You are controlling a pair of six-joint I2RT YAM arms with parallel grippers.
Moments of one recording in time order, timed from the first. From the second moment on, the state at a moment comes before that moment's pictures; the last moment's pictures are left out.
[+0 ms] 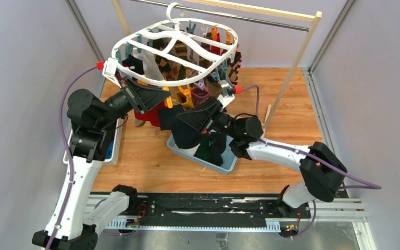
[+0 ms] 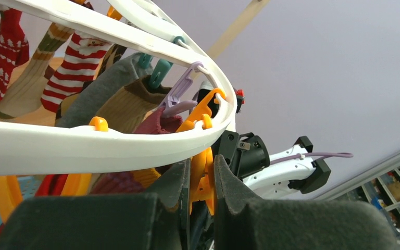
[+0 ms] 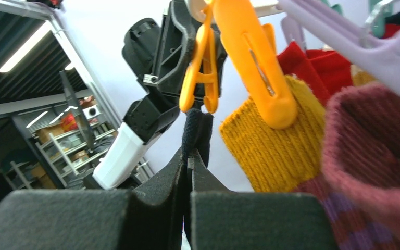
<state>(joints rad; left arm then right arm) -0.22 0.87 1.20 -0.10 0.73 -0.85 0.90 1.48 0.87 1.32 -0.41 0.98</state>
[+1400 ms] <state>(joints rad) -0.22 0.88 1.20 -0.05 0.78 -0.89 0.88 1.56 0.96 1.43 -0.41 1.11</state>
